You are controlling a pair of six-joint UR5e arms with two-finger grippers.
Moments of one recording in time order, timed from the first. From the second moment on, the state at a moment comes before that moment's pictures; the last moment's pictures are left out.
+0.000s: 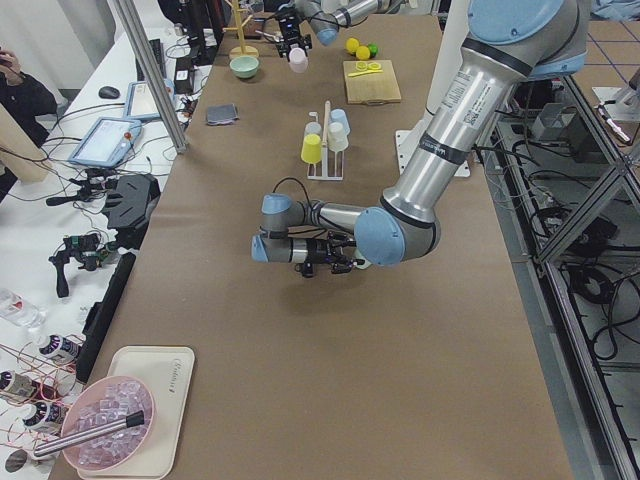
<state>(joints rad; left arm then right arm) -0.84 -2.10 -1.07 -0.11 -2.60 0.70 0.96 -1.20 1.56 -2.29 3.93 -2.09</state>
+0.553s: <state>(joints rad) -0.91 -2.11 -1.07 -0.06 -2.59 0.70 0.91 -1.19 1.56 -2.29 3.98 -2.23</state>
